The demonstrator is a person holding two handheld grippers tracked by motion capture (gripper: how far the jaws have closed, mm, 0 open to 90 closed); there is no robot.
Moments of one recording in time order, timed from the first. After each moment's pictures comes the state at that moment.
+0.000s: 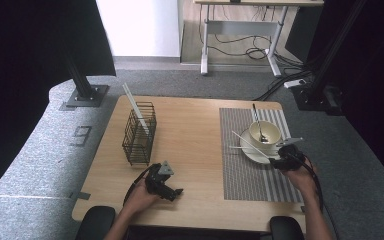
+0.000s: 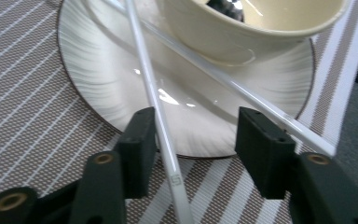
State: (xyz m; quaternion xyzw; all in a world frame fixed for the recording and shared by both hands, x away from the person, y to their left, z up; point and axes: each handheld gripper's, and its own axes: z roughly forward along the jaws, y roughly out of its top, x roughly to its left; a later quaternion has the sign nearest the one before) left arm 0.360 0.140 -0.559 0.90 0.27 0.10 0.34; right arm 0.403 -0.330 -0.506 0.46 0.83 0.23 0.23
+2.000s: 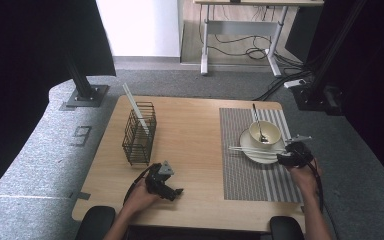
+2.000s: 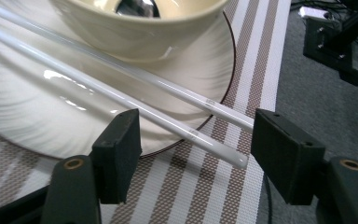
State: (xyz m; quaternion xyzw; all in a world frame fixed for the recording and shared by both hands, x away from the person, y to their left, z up) left arm 0.361 0.140 -0.559 0.90 0.27 0.09 0.34; right arm 0.408 -0.351 -0.506 0.53 0.77 0.22 0.28
